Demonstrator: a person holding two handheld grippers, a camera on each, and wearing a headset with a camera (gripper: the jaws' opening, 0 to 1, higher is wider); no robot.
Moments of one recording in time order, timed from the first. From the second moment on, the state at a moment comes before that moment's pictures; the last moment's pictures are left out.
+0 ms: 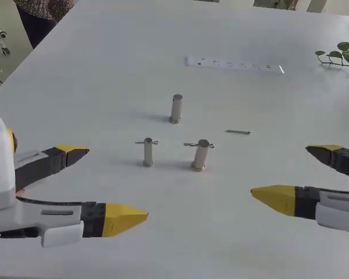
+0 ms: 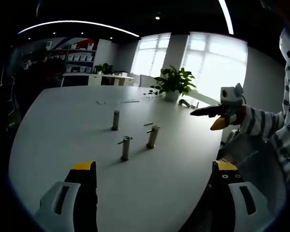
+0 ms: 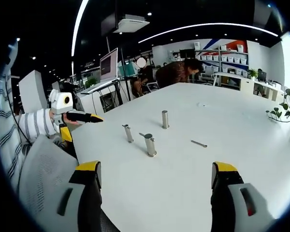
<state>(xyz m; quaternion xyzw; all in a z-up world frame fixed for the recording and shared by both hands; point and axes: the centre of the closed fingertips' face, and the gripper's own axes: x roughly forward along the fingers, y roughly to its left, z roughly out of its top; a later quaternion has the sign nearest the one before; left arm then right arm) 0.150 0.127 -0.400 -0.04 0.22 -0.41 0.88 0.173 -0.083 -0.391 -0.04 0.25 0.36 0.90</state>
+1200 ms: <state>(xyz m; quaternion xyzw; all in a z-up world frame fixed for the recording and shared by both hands) 0.250 0.084 -0.359 0.07 0.20 -0.43 0.88 0.174 -0.110 -0.375 0.03 0.20 0.33 0.92</state>
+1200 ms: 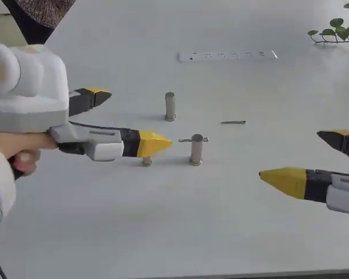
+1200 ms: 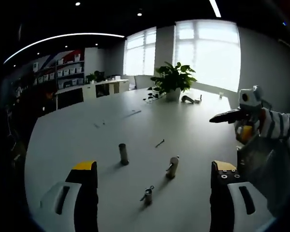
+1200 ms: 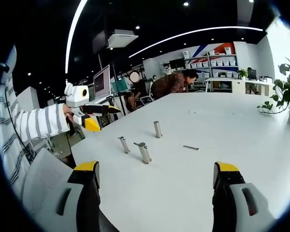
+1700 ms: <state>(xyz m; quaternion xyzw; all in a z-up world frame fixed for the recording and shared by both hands) 0.302 0.056 -0.377 0.06 0.23 -0.45 0.86 0.171 -0.121 -0.375 0.03 0.20 0.31 0.93</state>
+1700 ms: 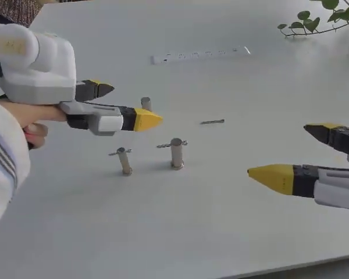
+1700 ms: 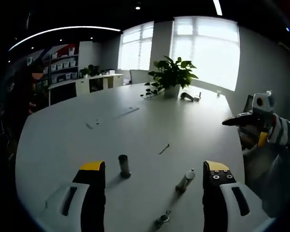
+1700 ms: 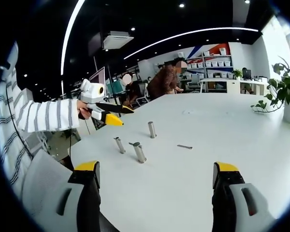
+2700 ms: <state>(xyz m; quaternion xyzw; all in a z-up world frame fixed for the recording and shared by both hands) 0.355 0.049 -0.454 0.08 0.32 -0.43 0.84 0.163 -0.132 -0.403 0.04 0.25 0.27 0.93</state>
